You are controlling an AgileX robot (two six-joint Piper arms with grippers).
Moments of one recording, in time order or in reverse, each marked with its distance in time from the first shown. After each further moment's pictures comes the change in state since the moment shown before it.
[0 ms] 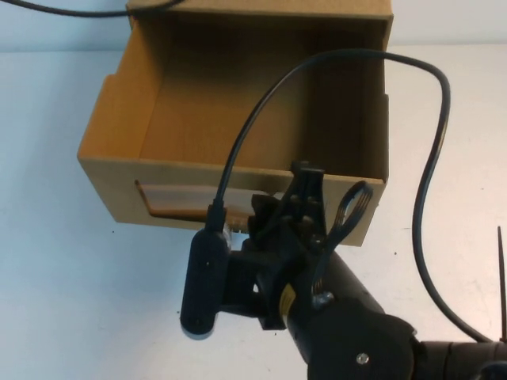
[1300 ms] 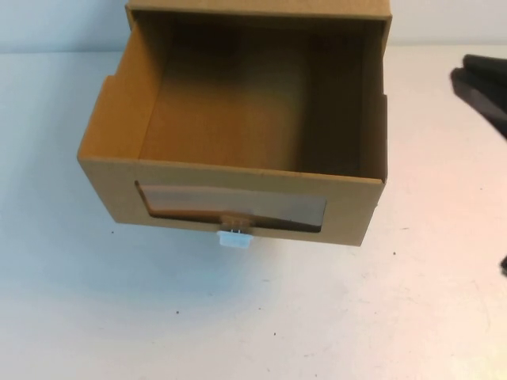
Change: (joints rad) right arm -0.004 -0.750 0.101 0.193 -0.239 -0.009; left arm 0.056 -1.013 0.543 0.503 0.078 -0.094
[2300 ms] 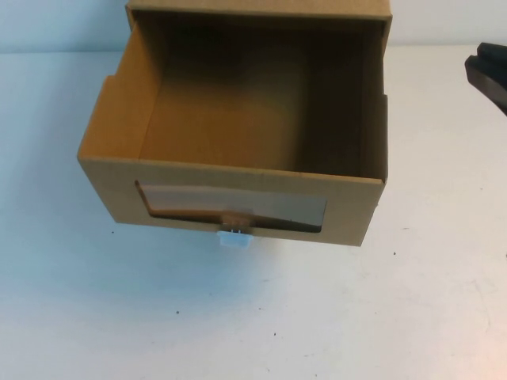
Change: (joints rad) right arm 0.000 -0.012 0.000 -0.032 0.021 0.000; left arm 0.000 -0.702 1.204 0.416 -0.730 -0.353
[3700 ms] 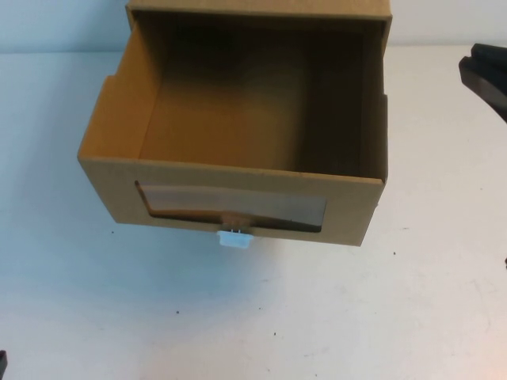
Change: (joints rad) right arm 0.000 0.000 0.000 -0.001 -0.024 0.000; left arm 0.000 -0.234 0.619 -0.036 -0.154 0.004
